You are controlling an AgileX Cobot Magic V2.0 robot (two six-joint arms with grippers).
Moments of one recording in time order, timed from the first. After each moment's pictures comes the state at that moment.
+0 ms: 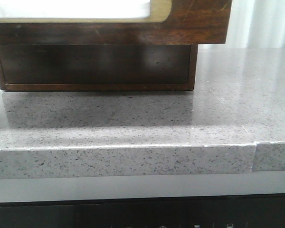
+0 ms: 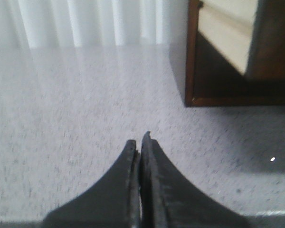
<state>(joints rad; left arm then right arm) 0.03 0.00 -0.02 -0.02 0.21 0.06 0.59 0.56 -0.85 0.05 0.89 -0.06</state>
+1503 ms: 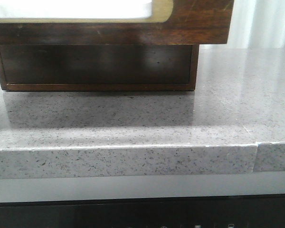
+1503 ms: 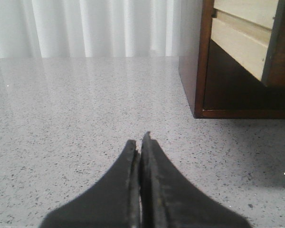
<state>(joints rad) 0.04 0.00 0.00 -0.03 0.12 0.06 0.31 0.26 -0.49 0.01 0.50 -0.06</state>
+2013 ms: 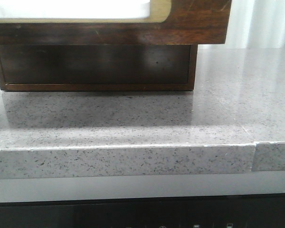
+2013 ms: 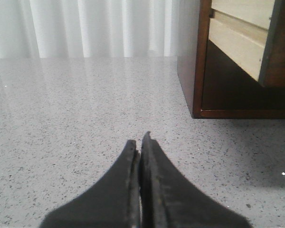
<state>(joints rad) 0.04 0.00 0.00 -0.03 0.12 0.06 0.06 -0.01 0.00 0.00 0.13 -0.06</state>
